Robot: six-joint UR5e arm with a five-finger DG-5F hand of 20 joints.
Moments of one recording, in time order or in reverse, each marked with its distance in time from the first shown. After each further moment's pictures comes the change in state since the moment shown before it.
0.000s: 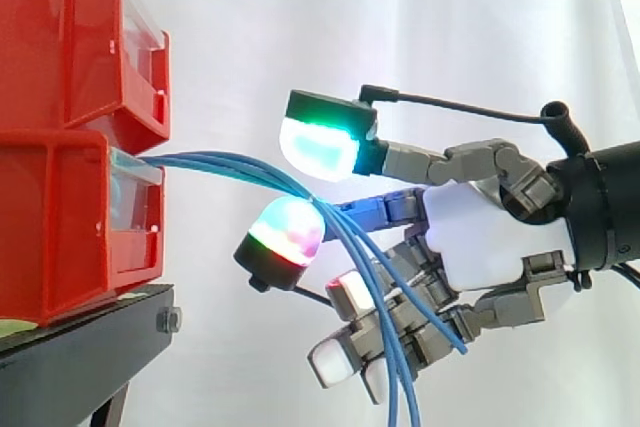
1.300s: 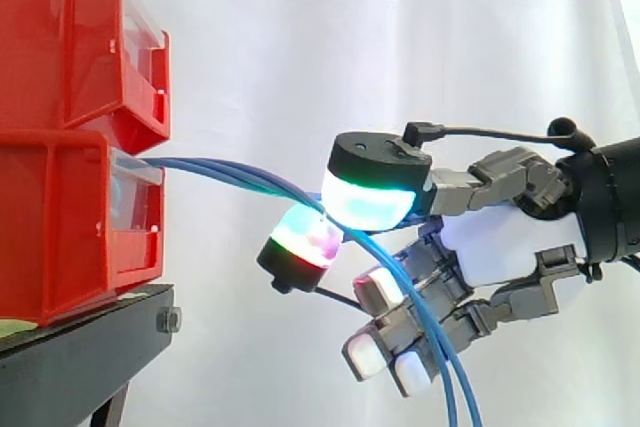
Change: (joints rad) arm -0.015 0.020 -0.016 -0.035 -0.010 -0.008
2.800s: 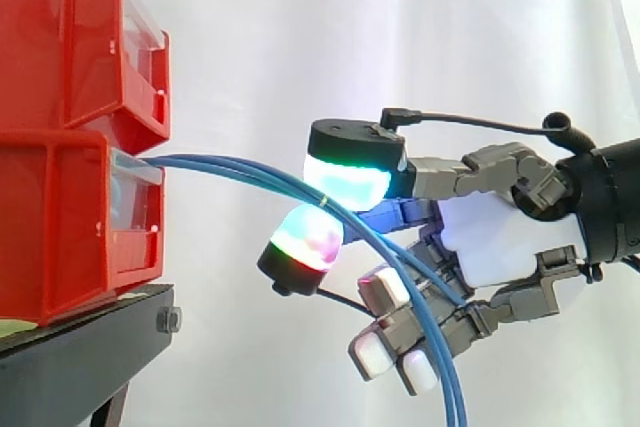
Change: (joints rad) arm -0.002 0.000 -0.001 -0.002 -0.002 0.002
